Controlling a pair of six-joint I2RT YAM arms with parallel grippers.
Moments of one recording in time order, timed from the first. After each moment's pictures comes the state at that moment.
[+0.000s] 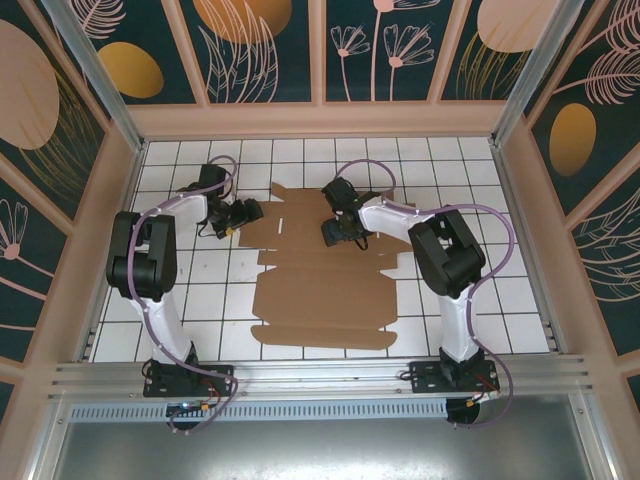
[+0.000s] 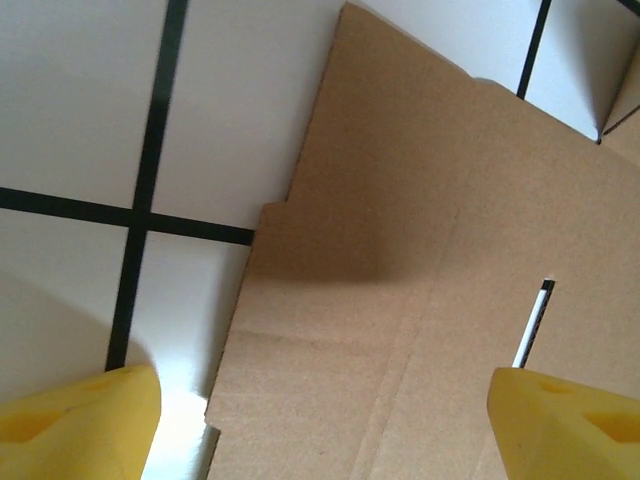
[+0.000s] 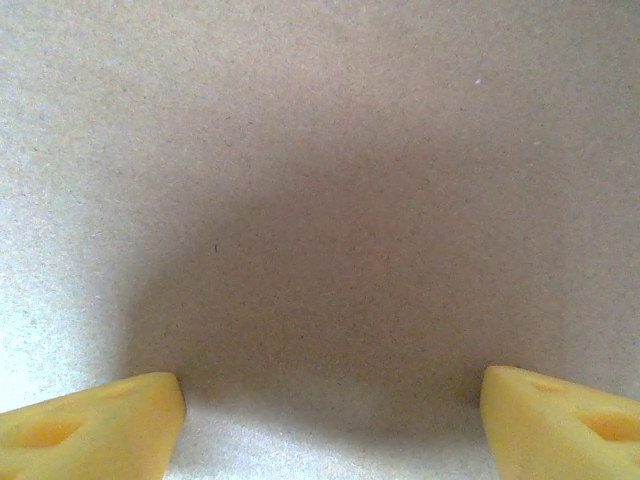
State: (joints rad) left arm -0.13 1.92 1.21 -0.45 0.31 -0.52; right arm 0.64 2.04 1.39 -0.55 0.13 0.27
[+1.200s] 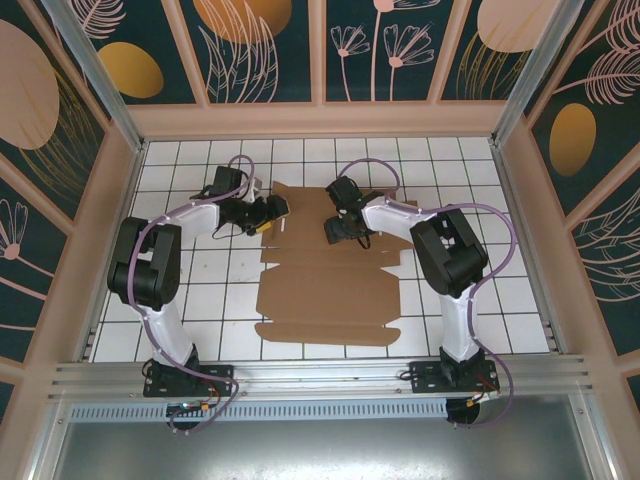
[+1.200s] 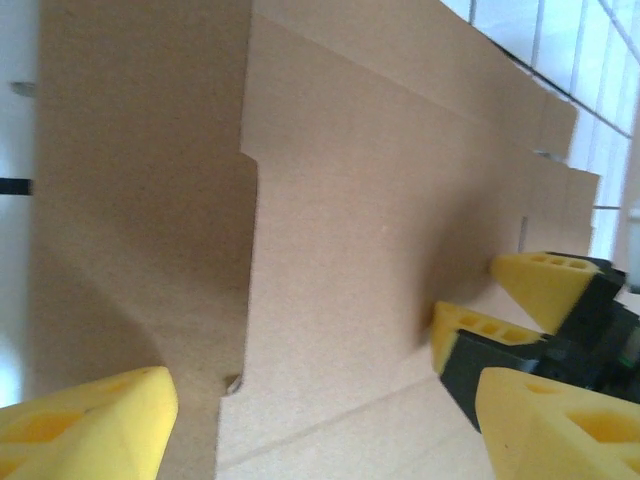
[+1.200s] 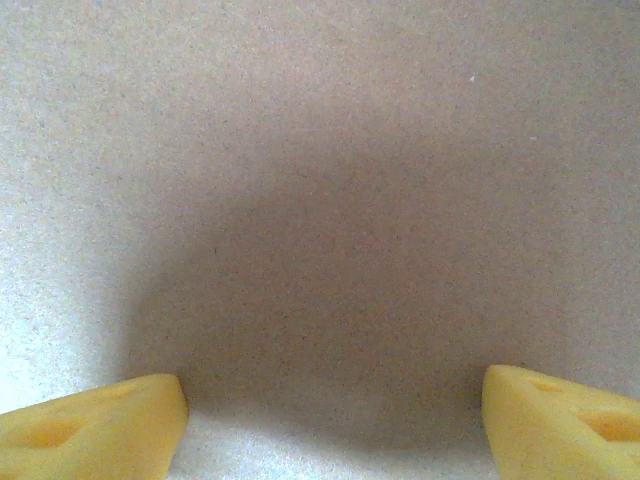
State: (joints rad) left arm -0.23 1.86 1.14 -0.26 0.58 -0.63; right arm 0.62 2.03 1.37 -0.52 0.13 0.26
